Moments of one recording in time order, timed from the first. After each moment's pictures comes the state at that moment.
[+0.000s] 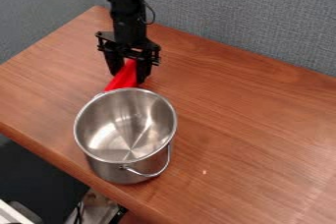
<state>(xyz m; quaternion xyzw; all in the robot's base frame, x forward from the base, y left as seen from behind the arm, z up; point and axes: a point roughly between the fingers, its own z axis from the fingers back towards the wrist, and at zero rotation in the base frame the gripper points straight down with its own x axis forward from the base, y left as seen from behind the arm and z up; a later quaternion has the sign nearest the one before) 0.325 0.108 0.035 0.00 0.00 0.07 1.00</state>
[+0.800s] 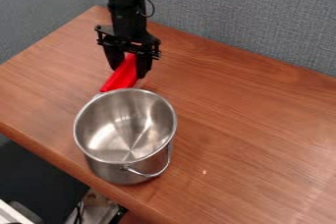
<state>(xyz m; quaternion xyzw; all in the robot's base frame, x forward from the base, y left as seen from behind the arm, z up) 0.321 0.103 0.044 -0.01 -0.01 0.06 1.00</state>
